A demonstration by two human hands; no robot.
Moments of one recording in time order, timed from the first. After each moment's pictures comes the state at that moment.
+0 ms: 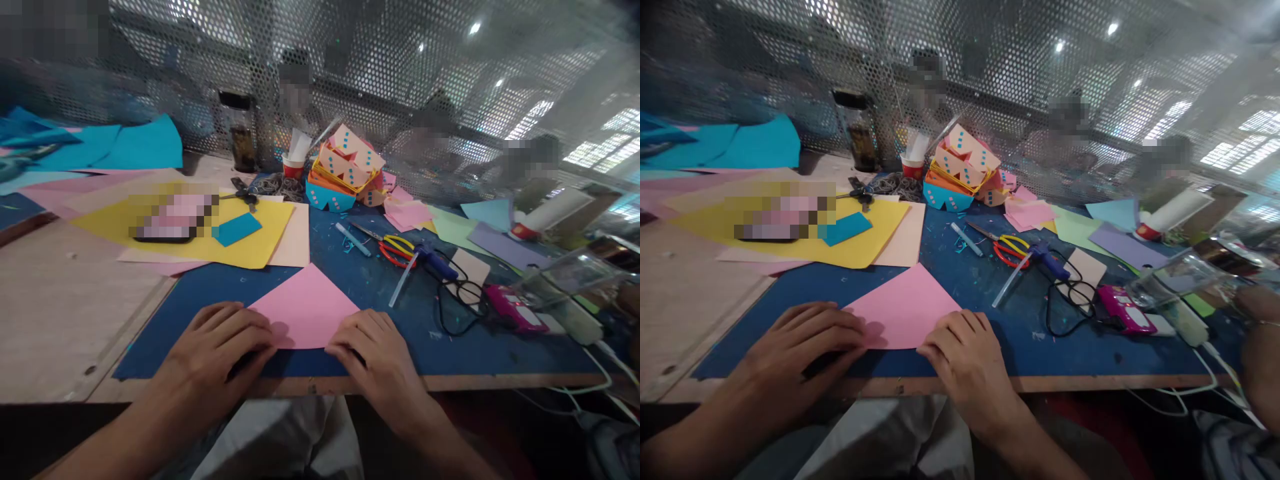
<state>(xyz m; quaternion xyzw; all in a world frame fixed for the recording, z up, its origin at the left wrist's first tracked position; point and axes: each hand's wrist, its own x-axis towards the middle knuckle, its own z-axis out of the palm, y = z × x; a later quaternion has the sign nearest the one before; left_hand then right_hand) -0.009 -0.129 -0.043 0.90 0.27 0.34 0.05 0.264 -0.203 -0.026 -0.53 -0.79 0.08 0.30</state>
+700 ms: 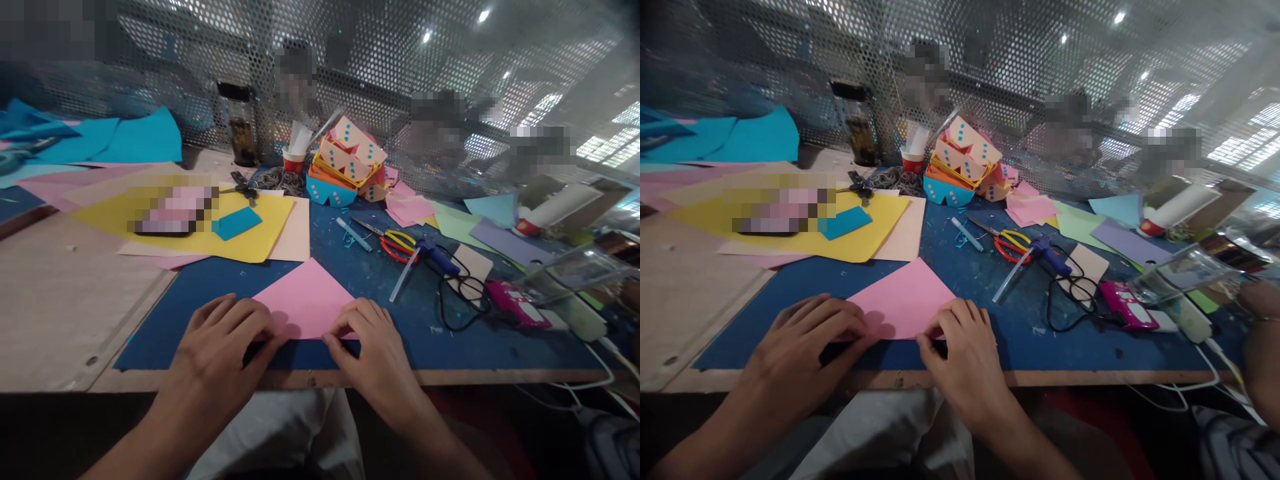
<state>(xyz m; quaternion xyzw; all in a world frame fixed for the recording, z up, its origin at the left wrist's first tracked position) 0.010 -0.144 -0.047 0.87 0.38 0.32 0.02 0.250 -0.197 -0.026 -0.61 -0.72 0.11 0.31</state>
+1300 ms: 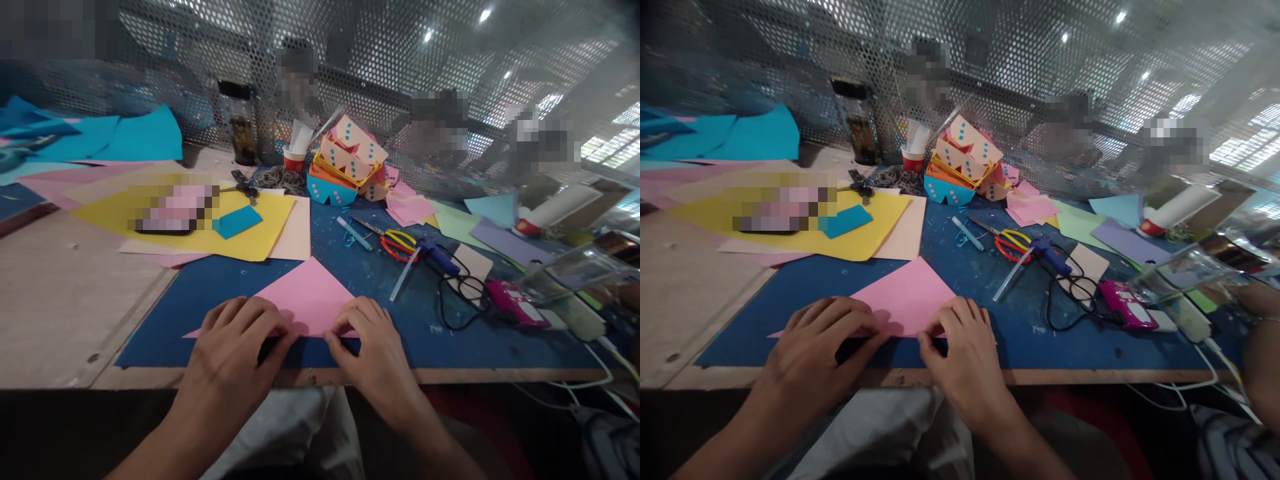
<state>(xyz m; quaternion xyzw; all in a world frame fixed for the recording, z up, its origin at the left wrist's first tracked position) 0.025 -0.153 -0.043 0.85 0.41 0.32 0.05 0.247 -0.197 -0.026 -0.62 -0.72 0.10 0.31</state>
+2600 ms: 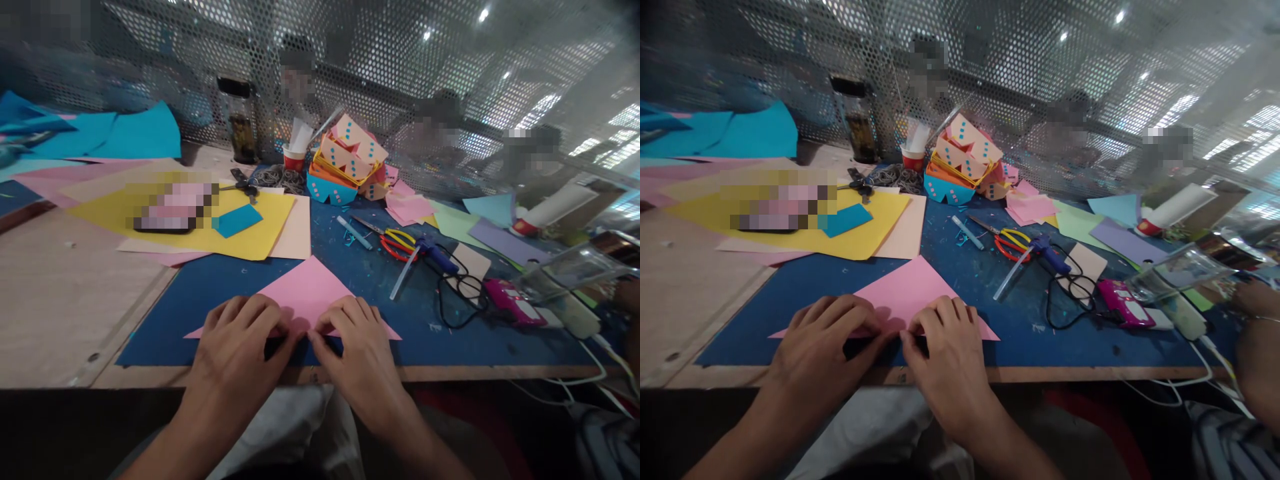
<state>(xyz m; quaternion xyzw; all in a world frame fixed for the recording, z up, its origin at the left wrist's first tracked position) 0.034 -0.153 -0.044 0.84 0.45 0.31 -0.01 0.225 -0.197 -0.025 -0.62 -0.73 0.07 0.27</state>
